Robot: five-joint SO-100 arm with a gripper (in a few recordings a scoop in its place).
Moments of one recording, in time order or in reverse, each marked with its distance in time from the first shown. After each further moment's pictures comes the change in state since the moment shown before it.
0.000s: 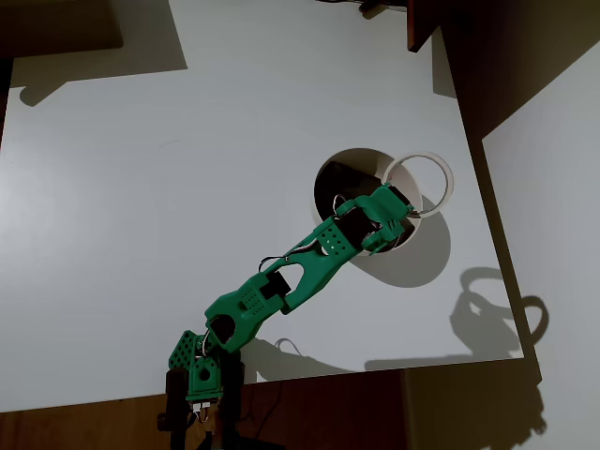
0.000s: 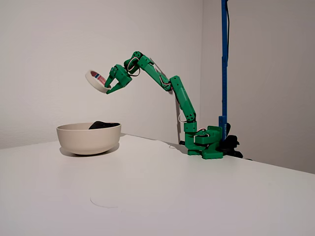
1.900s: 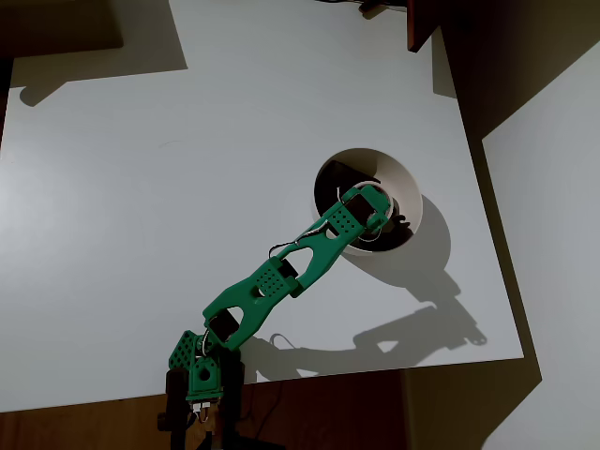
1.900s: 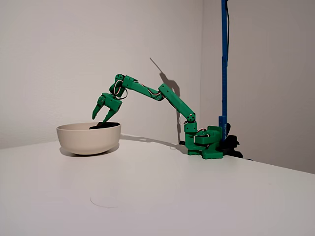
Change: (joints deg) arm -4.4 -18.3 0.0 1.0 2.5
